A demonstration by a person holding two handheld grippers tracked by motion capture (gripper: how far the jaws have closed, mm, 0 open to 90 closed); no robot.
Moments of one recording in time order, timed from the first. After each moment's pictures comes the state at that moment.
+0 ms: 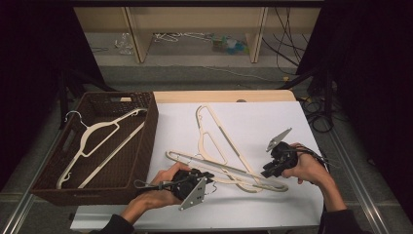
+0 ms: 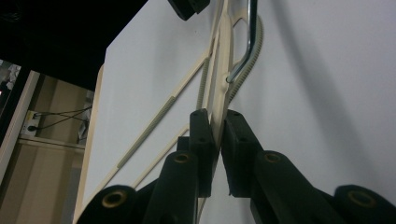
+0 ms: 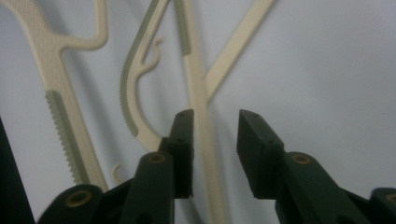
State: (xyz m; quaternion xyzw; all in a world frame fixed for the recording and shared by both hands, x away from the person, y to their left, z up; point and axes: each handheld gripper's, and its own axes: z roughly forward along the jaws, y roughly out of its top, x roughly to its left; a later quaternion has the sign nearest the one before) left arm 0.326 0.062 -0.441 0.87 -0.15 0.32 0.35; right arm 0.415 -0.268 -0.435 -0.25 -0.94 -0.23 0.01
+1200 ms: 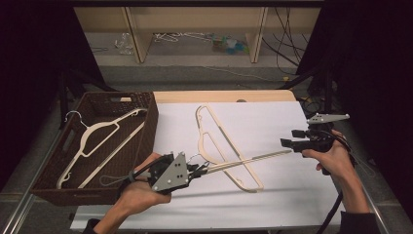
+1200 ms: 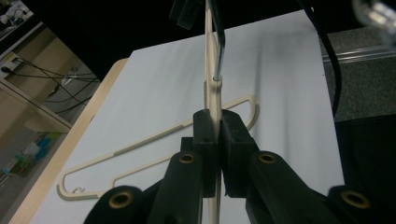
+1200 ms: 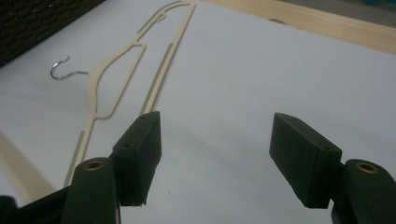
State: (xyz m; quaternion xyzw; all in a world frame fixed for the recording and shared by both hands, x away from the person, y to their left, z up) left arm 0.295 0.095 -0.343 0.86 0.04 0.21 0.46; right arm 0.415 -0.338 -0.380 -0.42 -0.80 -0.40 -0.14
